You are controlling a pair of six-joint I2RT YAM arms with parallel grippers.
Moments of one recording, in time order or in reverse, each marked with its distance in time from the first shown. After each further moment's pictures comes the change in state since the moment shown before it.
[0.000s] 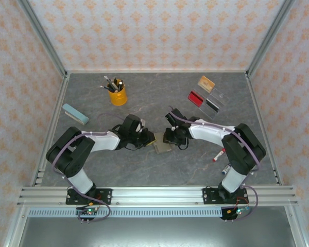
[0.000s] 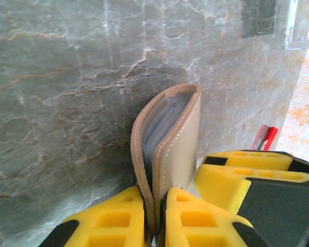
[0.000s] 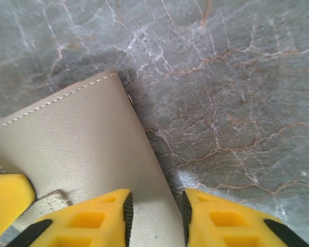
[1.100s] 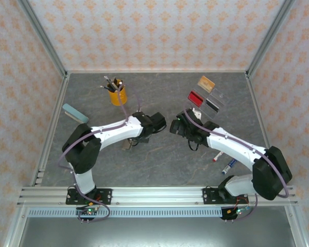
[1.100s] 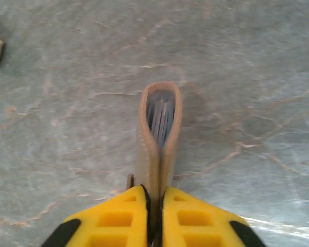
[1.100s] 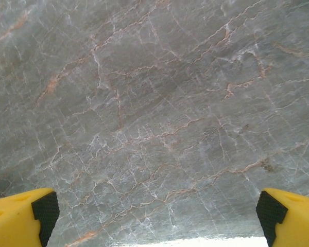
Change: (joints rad) left arm -0.242 0.158 0.594 -1.168 -0.935 0.283; right arm 0.000 -0.336 -0.102 -0.046 0.412 0.082
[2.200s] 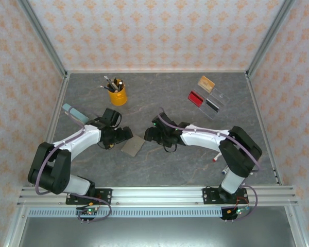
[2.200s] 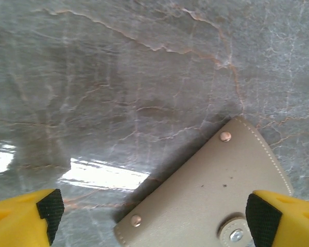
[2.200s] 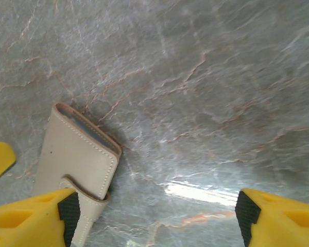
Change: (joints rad) left arm 0.499 -0.385 -0.525 0.472 0.628 0.023; right arm 0.178 0.369 0.140 0.239 -0.336 0.147
